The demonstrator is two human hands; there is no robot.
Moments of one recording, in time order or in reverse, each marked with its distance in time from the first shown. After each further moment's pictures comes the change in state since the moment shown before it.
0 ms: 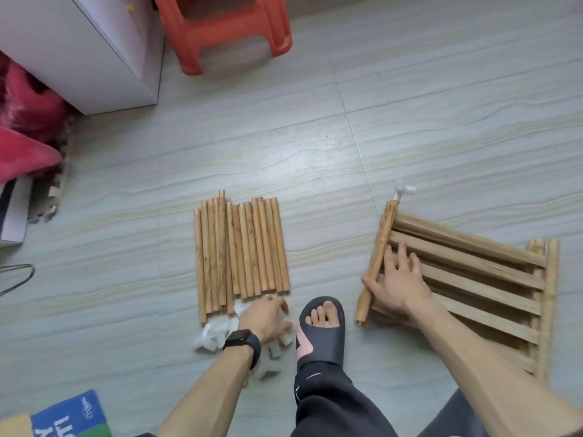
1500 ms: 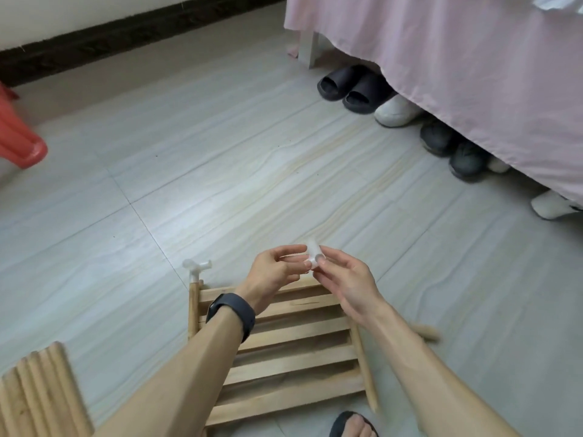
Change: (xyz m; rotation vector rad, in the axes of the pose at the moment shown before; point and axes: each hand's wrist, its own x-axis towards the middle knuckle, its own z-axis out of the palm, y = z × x) left_hand 0.055 0.436 -0.089 -1.024 -0.376 0.415; right_hand -0.051 0.212 -0.129 1.946 0.432 0.026
